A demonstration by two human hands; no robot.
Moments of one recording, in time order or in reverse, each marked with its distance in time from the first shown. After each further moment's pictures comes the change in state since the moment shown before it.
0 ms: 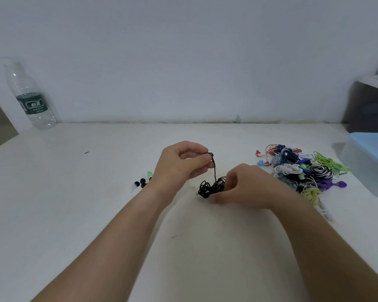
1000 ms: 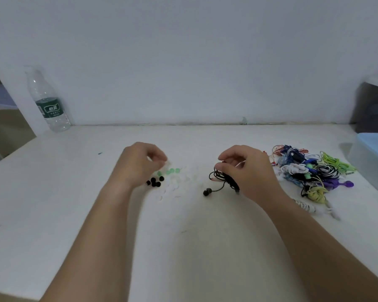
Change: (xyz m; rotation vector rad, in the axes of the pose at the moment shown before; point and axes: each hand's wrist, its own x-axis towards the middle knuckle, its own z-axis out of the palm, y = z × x) left_hand 0.000 0.023 -0.090 0.988 0.216 0.072; right_hand 0.012 -0.010 0.017 0.558 0.502 -0.319
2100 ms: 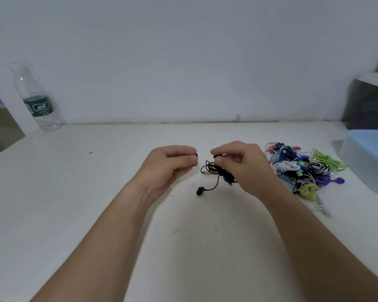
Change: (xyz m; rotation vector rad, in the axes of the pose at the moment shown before) left_hand -0.016 0.049 0.045 -1.063 -0.262 -0.231; right_hand 0.004 -0.001 -0.012 0.095 -0.071 0.039
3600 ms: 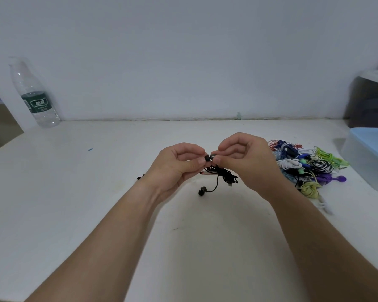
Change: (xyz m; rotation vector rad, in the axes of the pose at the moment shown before) left_hand 0.006 -0.014 0.007 -0.065 -0.159 0.035; right_hand -0.005 -0.013 -0.004 0.293 -0.017 0.091
